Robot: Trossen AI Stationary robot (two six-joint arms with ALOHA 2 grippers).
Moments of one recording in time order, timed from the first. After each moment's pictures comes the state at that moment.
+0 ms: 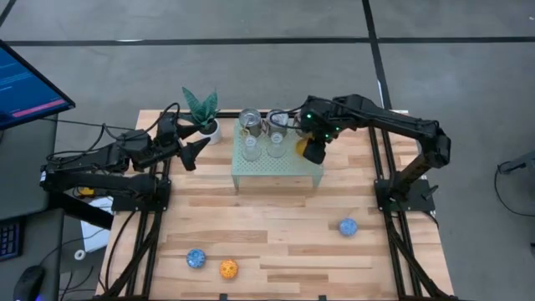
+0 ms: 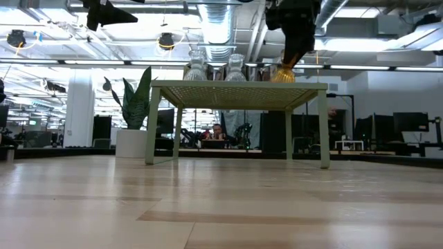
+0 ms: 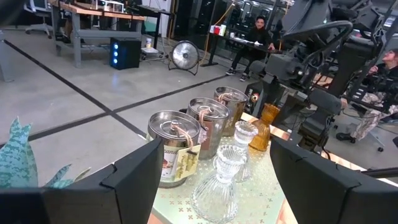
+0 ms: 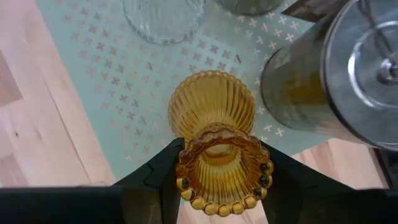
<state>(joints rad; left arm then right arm) 0.07 0.57 0.70 -0.22 -0.47 -0.24 -0.31 1.59 1.63 -1.26 0.05 0.07</state>
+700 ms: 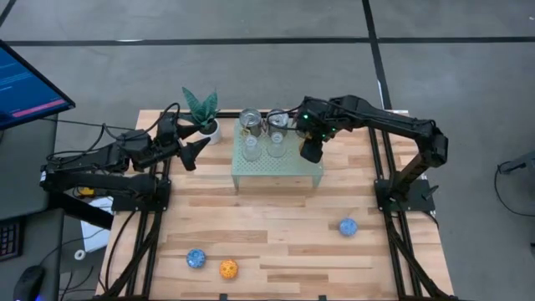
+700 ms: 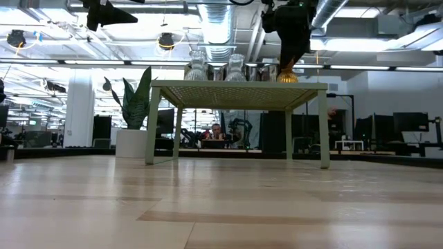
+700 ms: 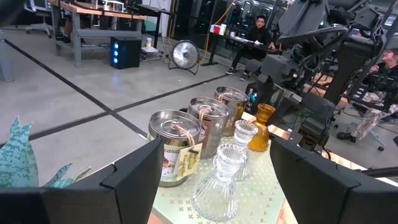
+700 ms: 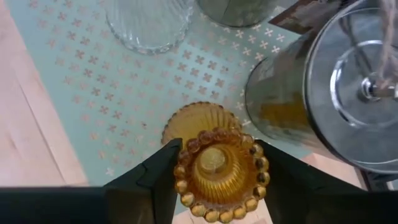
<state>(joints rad) 0.07 0.57 0.70 -0.23 -0.47 -0.24 -0.31 1.62 1.63 -1.23 0.11 0.04</state>
